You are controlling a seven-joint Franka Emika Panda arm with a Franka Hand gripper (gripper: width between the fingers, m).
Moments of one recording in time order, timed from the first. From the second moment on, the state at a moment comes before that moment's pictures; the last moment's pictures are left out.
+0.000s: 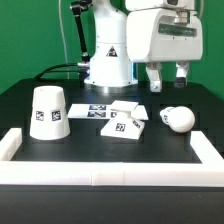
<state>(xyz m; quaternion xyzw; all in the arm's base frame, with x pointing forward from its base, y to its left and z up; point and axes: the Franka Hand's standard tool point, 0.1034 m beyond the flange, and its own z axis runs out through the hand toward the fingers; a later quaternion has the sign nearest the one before) 0.589 0.074 0.137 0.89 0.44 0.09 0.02</state>
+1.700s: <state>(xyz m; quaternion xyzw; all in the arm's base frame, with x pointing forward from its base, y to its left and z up) 0.494 0.020 0.117 0.99 0.08 0.09 -0.01</state>
